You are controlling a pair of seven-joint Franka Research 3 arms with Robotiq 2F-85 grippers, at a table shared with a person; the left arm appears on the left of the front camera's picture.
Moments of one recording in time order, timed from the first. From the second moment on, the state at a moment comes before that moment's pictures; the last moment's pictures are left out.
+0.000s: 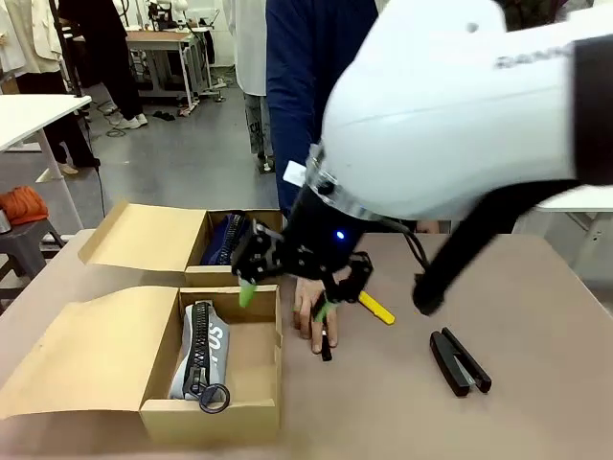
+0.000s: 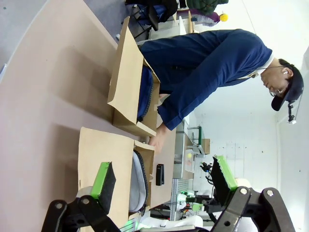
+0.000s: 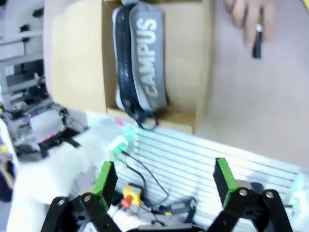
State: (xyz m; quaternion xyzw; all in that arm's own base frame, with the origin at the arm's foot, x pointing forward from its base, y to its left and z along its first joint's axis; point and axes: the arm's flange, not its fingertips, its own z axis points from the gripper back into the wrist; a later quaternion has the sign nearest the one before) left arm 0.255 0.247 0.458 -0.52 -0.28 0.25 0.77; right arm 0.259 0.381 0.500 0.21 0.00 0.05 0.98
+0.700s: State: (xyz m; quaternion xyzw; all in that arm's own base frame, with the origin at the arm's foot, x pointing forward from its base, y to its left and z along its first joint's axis) left arm 0.255 0.247 0.458 -0.52 -0.28 0.25 0.77; right arm 0.262 0.383 0.502 0.21 -0.01 0.04 0.98
